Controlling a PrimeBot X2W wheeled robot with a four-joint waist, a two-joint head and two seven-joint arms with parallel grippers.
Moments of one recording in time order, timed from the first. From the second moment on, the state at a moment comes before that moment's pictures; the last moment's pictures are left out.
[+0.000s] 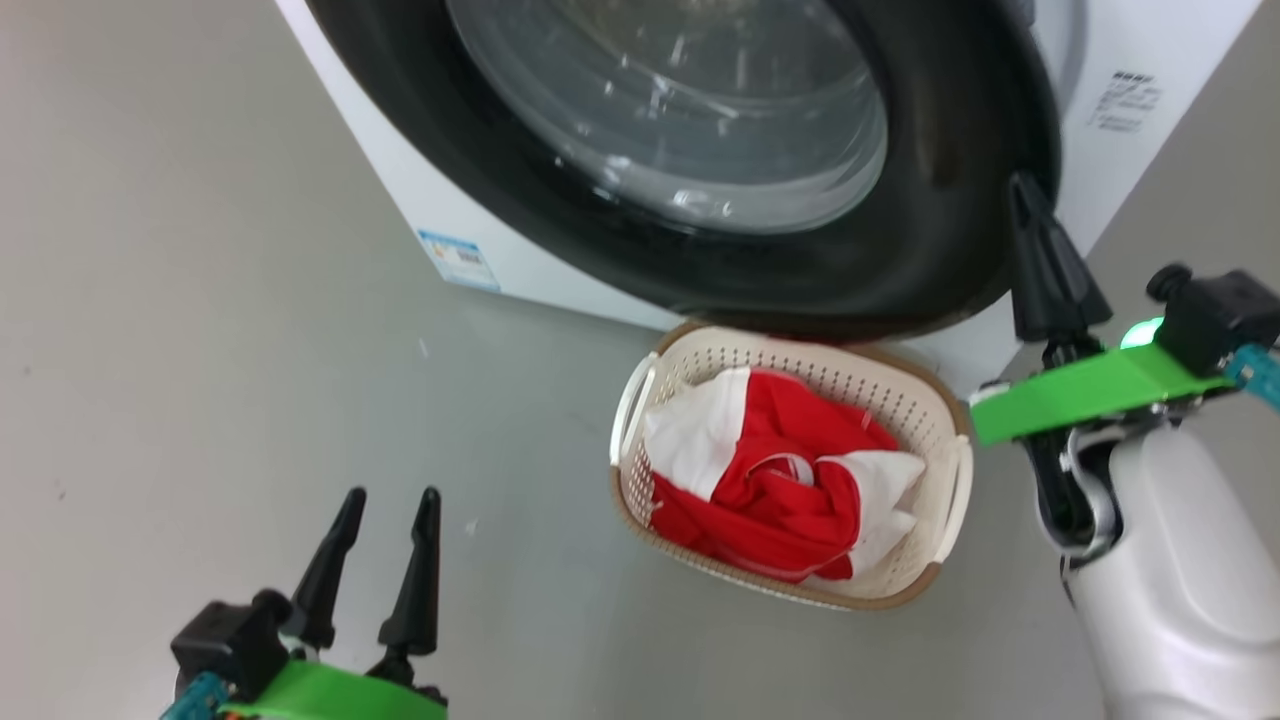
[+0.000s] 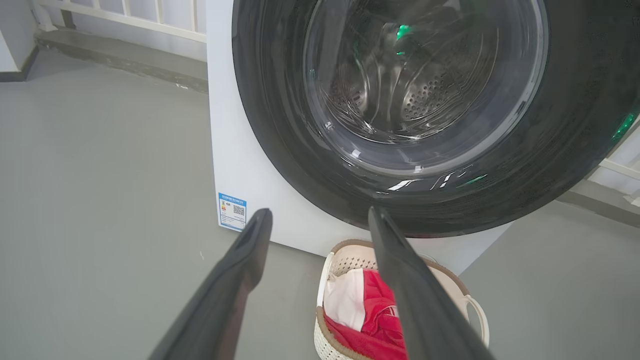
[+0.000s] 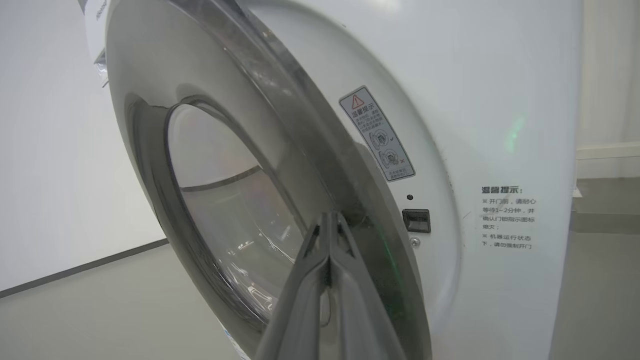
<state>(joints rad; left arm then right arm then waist) -0.12 0.06 -0.10 0.23 -0.40 -0.13 -0.25 -0.49 -0.06 0.01 0.36 0.37 0.13 -0.26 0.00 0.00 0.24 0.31</state>
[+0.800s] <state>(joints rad) -0.23 0.05 -0.15 0.23 -0.43 -0.13 -0.25 -0.71 -0.05 -0.08 0.42 0.34 0.14 -0.26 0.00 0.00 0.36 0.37</state>
